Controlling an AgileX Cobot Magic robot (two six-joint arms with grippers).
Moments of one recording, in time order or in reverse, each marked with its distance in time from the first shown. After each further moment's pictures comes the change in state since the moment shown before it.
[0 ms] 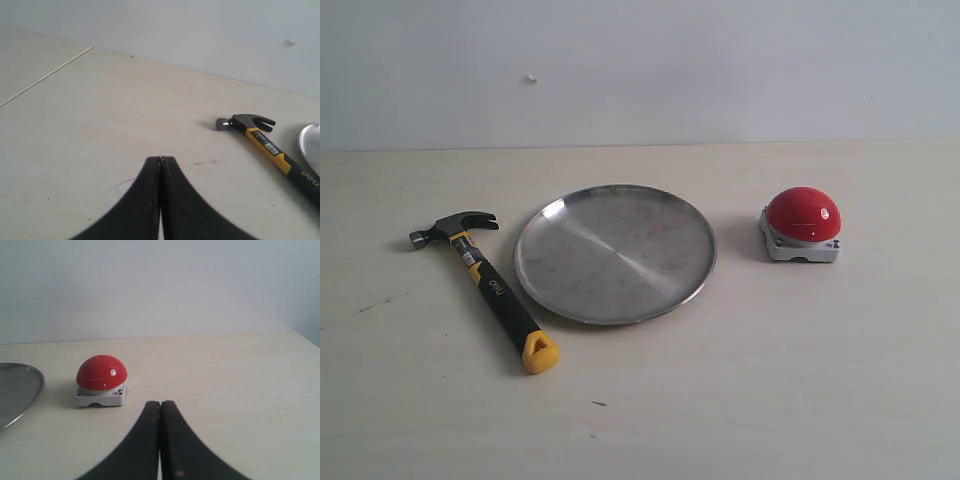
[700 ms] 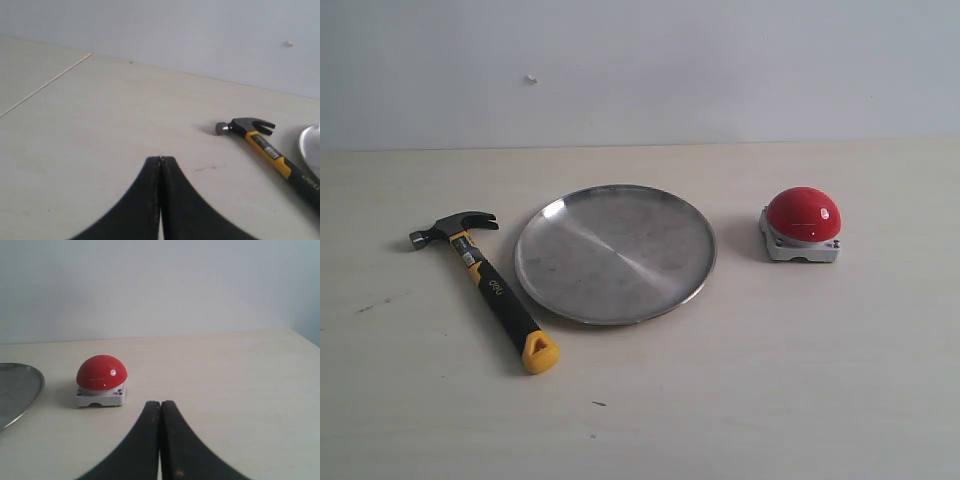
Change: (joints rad) left arm 0.000 0.000 0.000 0.004 -0.023 0.023; right arm 0.000 0.000 0.000 0.000 0.000 0.000
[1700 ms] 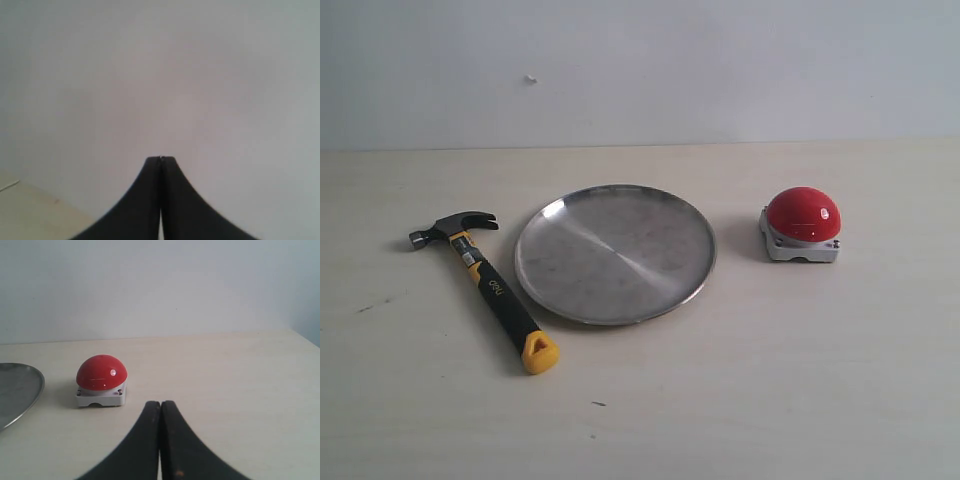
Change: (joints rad) left arm 0.000 0.365 -0.310 -0.493 -0.497 0.145; right arm 0.000 0.000 0.000 0.000 0.000 0.000
